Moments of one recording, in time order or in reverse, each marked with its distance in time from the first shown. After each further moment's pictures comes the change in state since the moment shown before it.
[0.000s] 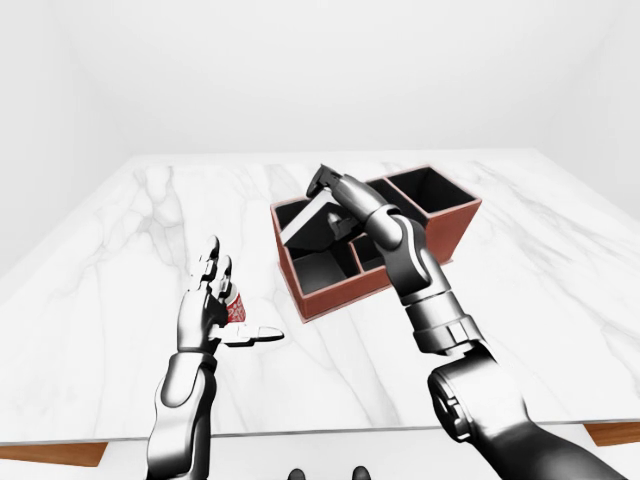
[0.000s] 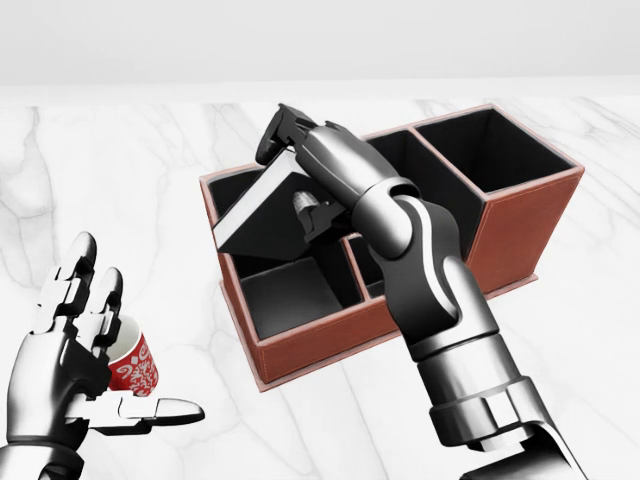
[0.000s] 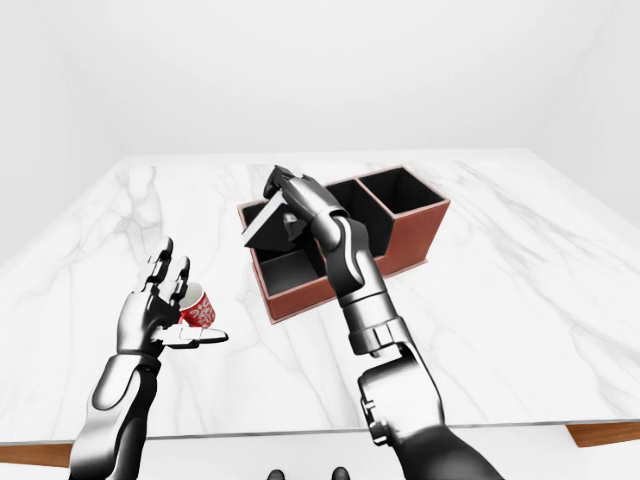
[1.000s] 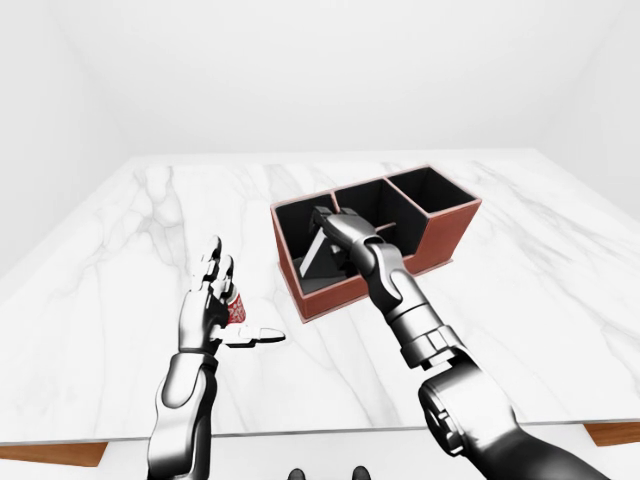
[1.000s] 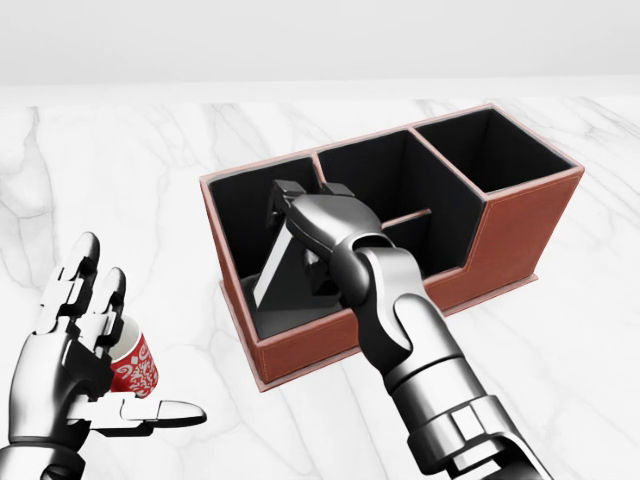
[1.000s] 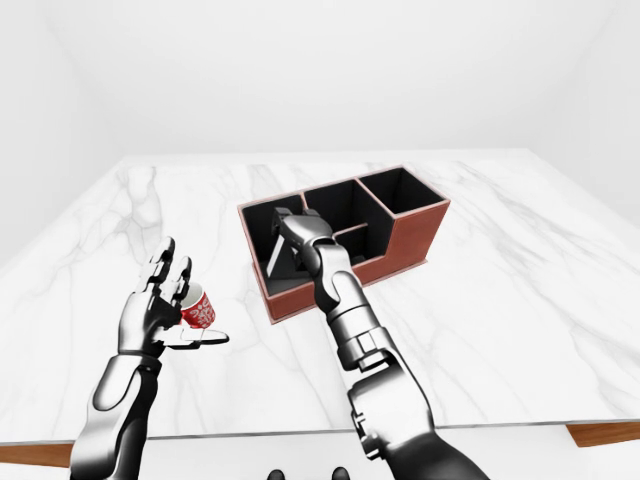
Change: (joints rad) left arm 0.003 -0.001 -0.005 -0.005 0.001 0.000 -0.008; right arm 0.038 0.062 0.061 0.204 -0.295 0.000 -0.073
